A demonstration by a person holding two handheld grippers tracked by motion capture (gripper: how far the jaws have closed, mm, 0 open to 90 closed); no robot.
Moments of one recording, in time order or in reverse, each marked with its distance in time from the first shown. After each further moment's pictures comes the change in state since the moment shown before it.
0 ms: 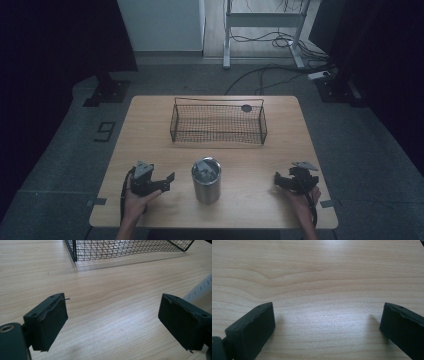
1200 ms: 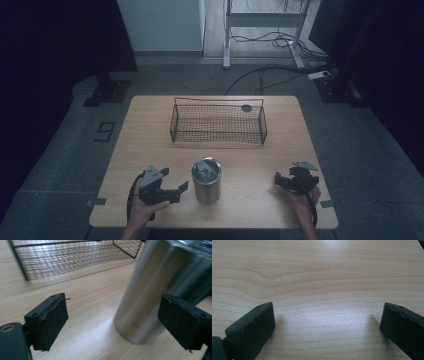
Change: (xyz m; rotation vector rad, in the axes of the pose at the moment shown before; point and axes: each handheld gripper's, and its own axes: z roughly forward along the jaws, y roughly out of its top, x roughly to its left) left arm -0.053 0.014 -0.024 -0.037 -0.213 0.094; right arm 0.000 0.000 0.000 0.000 -0.006 0.005
